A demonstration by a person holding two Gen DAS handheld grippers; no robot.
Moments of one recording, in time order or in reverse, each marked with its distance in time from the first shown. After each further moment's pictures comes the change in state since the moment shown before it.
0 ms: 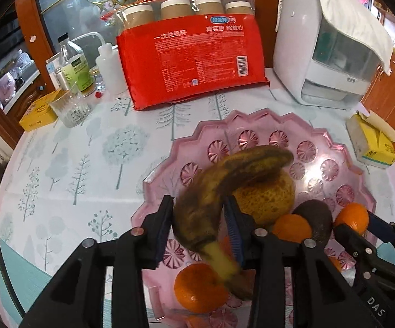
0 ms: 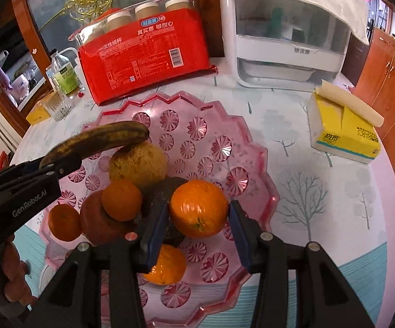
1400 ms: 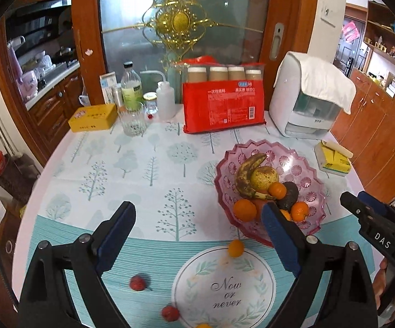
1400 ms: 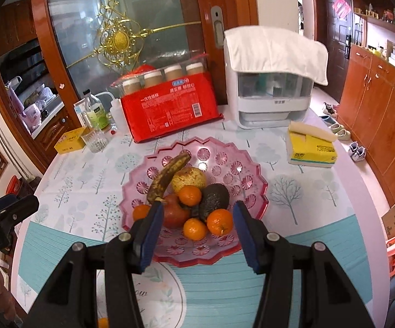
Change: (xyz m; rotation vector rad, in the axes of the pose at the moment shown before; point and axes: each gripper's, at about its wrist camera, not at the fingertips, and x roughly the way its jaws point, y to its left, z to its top) left arm -0.214 0.123 -0.066 -0.072 -0.163 -0.071; right arm -0.165 0.071 -0.032 0.056 -0.203 -0.035
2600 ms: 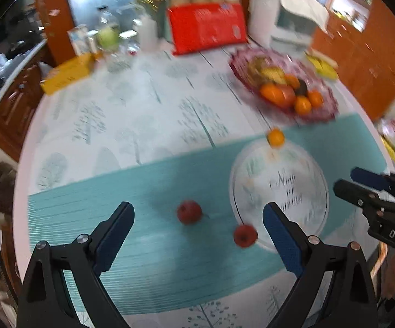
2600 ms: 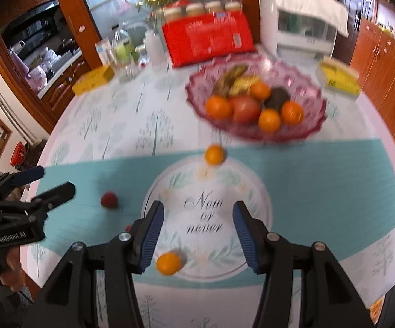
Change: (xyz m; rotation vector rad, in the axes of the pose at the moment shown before) left arm 0.046 0.103 -0.116 0.254 0.272 -0.165; right arm 0.011 0.124 -0.137 0.012 0.267 0.015
